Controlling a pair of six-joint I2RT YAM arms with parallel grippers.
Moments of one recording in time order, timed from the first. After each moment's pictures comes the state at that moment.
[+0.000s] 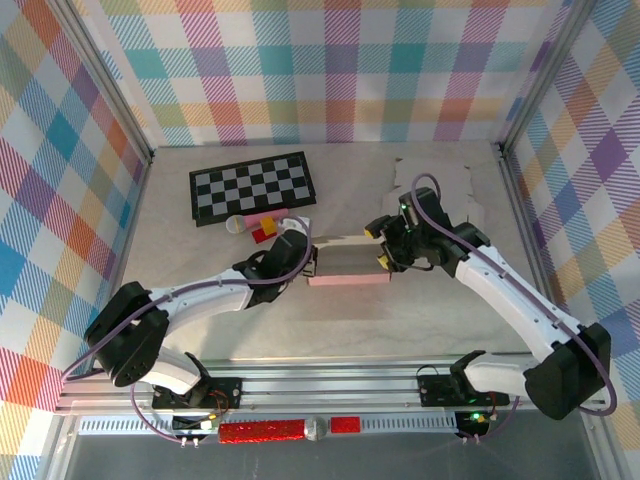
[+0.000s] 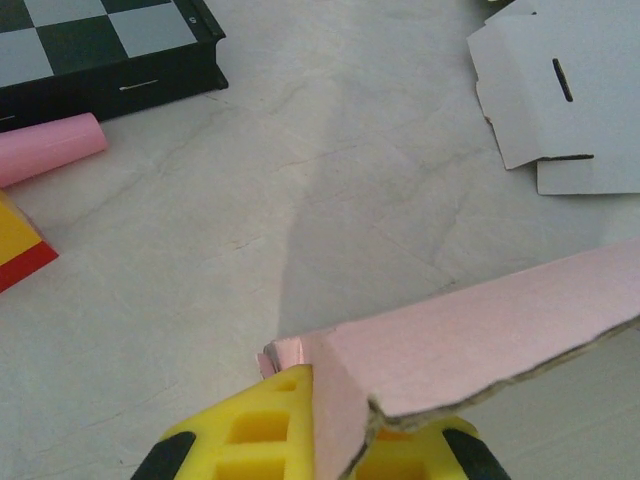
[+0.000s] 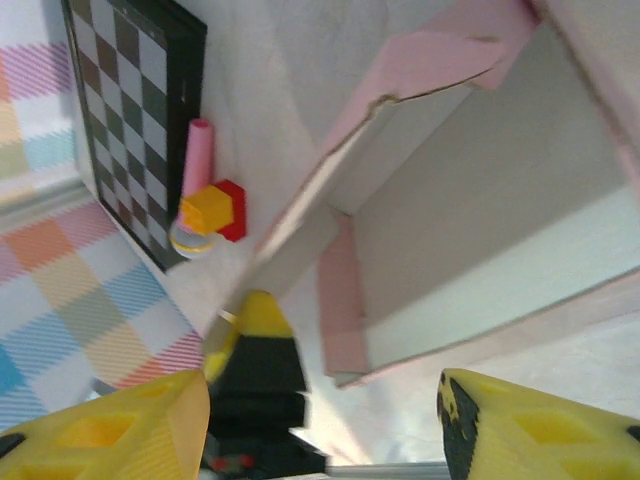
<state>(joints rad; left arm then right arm) -0.81 1.45 0.80 -0.01 -0.34 -0.44 0.55 1.24 1.09 -0.69 -0.21 1.52</state>
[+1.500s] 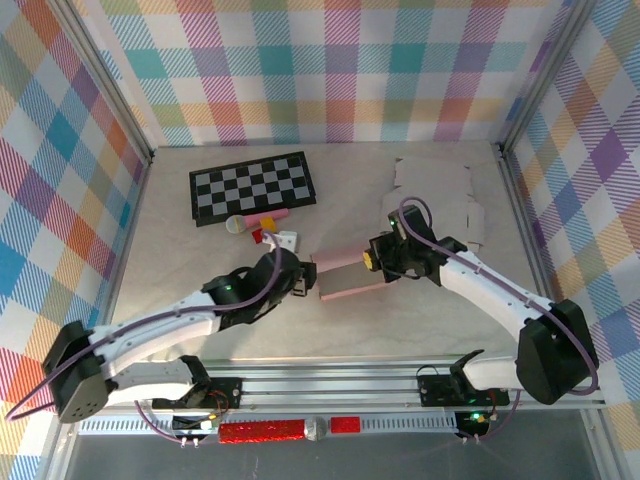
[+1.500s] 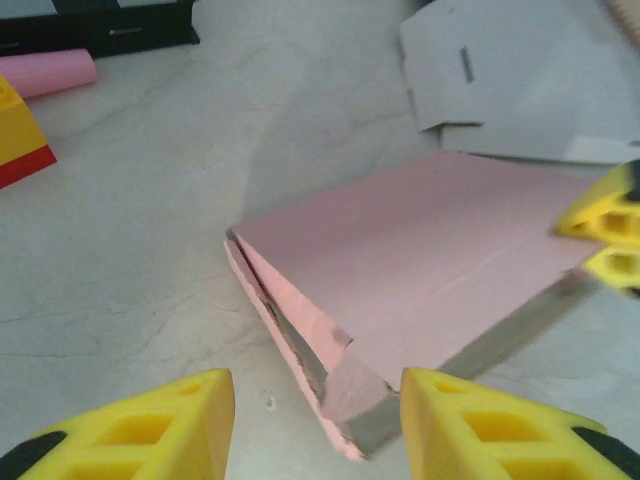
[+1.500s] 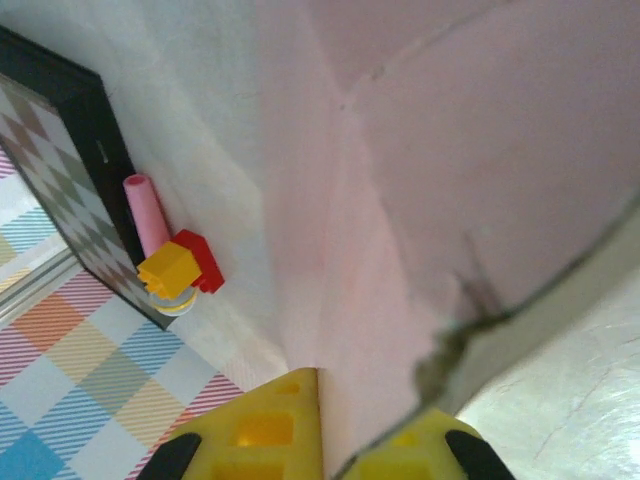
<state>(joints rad) -0.95 1.11 0.79 -0.34 -0.35 -0.64 0.54 1.31 0.88 -0.46 -0.25 1.73</state>
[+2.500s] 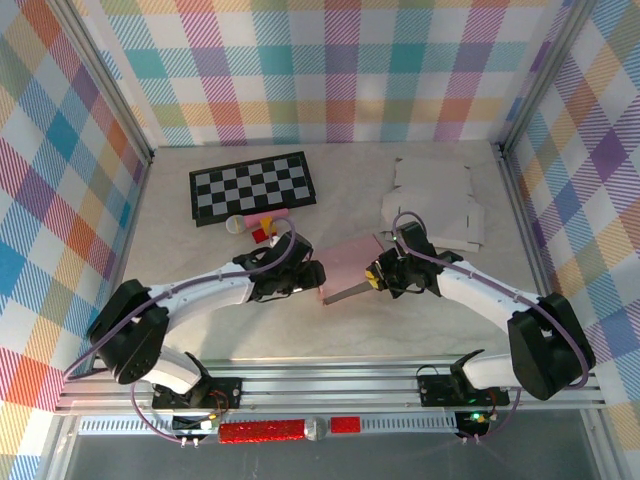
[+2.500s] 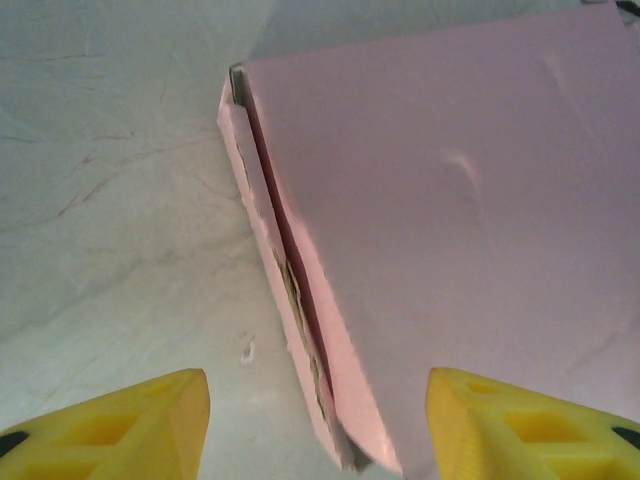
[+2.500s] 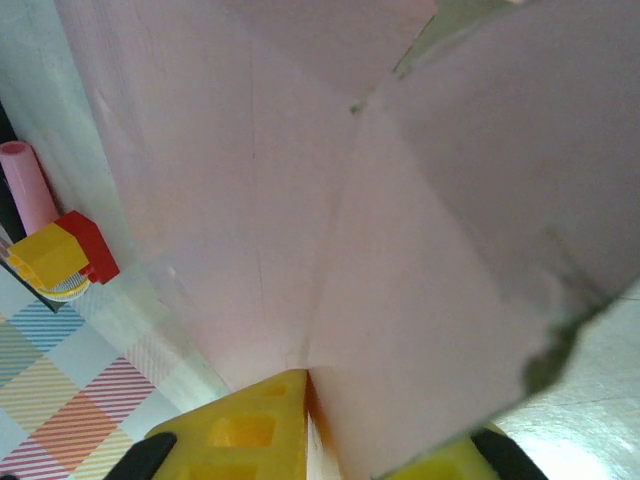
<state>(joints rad) -0.76 1.49 0.87 -0.34 0.00 -0.93 0.52 1.34 0.72 -0.35 -0.32 1.51</state>
